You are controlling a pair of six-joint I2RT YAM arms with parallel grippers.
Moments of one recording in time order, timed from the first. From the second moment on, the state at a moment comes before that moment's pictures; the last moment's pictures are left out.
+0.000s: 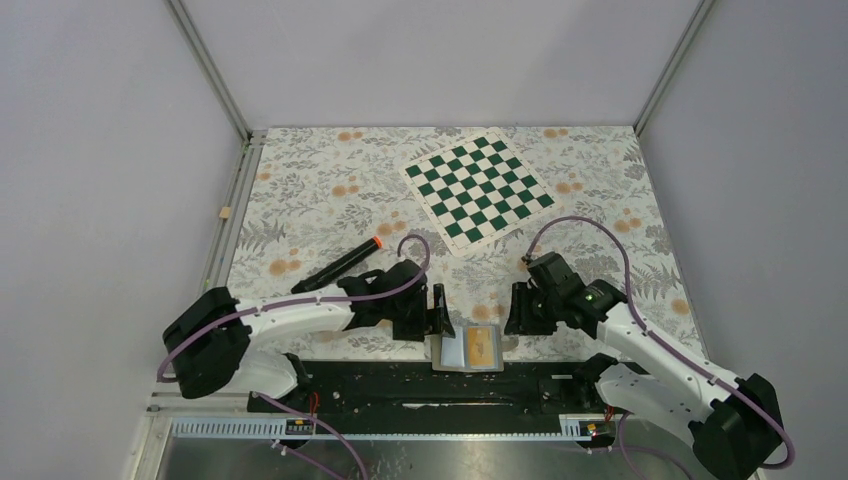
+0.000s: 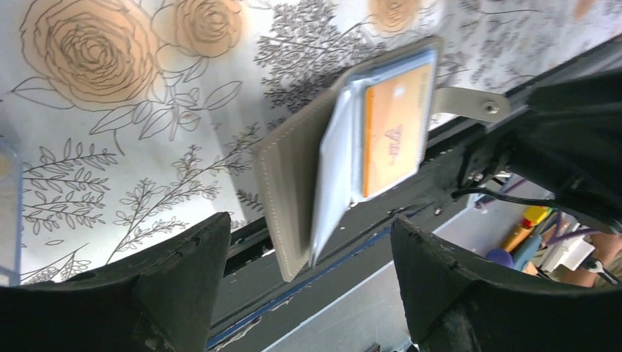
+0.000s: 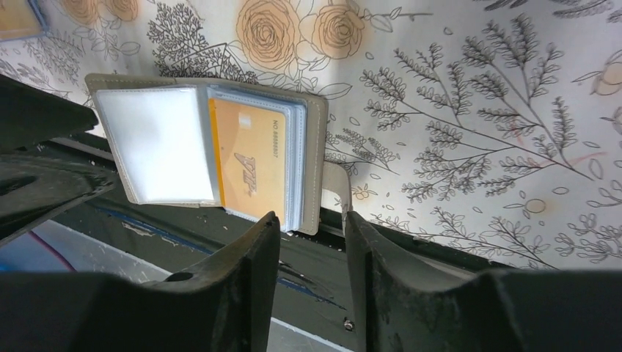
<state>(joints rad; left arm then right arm) -1.00 1.33 0.68 -0.26 0.20 -1.04 0.62 0.91 0.56 -0.76 -0.17 0.63</state>
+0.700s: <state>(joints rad) -1.07 1.51 0.80 -0.35 0.19 -1.02 0.62 1.05 0.58 -0.81 -0.10 0.62</state>
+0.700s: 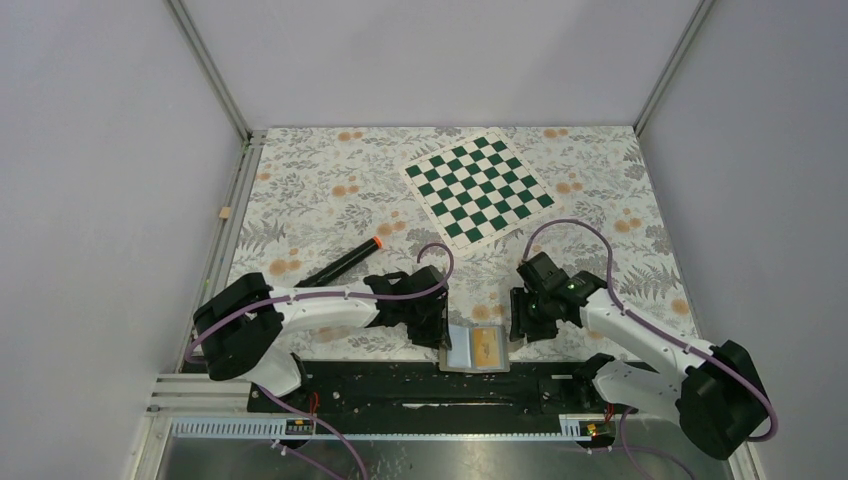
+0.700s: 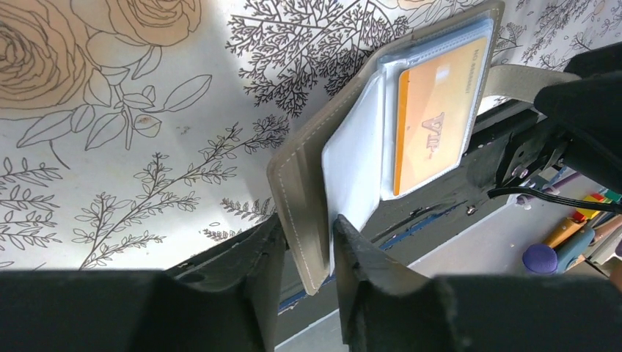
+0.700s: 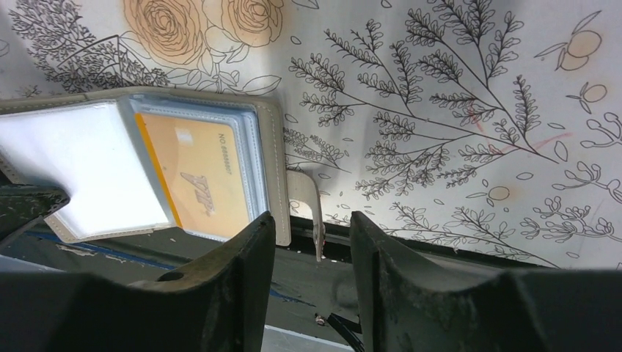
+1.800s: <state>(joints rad) -1.07 1.47 0.93 -0.61 0.10 -0.95 0.69 1.28 0.60 -0.67 -0.24 0.60</state>
